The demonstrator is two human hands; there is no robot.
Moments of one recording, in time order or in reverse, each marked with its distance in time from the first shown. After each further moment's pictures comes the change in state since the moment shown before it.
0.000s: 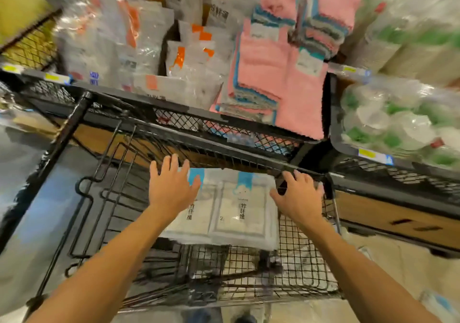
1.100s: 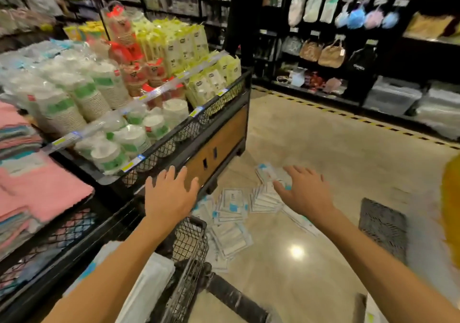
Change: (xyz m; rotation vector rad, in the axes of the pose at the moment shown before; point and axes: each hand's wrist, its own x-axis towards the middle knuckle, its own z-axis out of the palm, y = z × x) left_hand -0.222 0.304 -0.169 -0.027 0.106 1.155; right_hand -0.464 0.182 -0.089 0.247 0.395 1.076
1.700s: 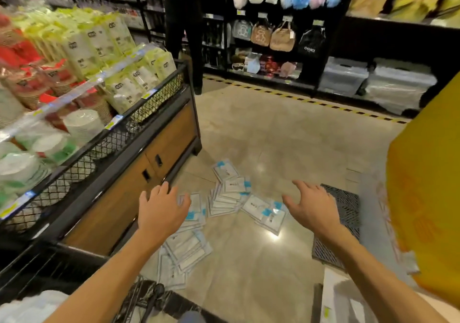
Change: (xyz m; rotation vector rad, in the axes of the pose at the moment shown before) left_hand 0.091 0.238 0.083 0.078 -0.139 0.165; right_hand 0.068 0.265 -0.003 0.038 -0.040 0.262
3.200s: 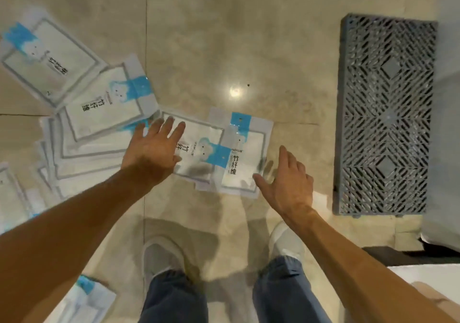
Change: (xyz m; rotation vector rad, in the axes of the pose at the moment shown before) left_hand 0.576 0.308 0.758 0.416 -0.386 0.747; right_hand 0.448 0.319 0.710 0.100 -0.506 0.561
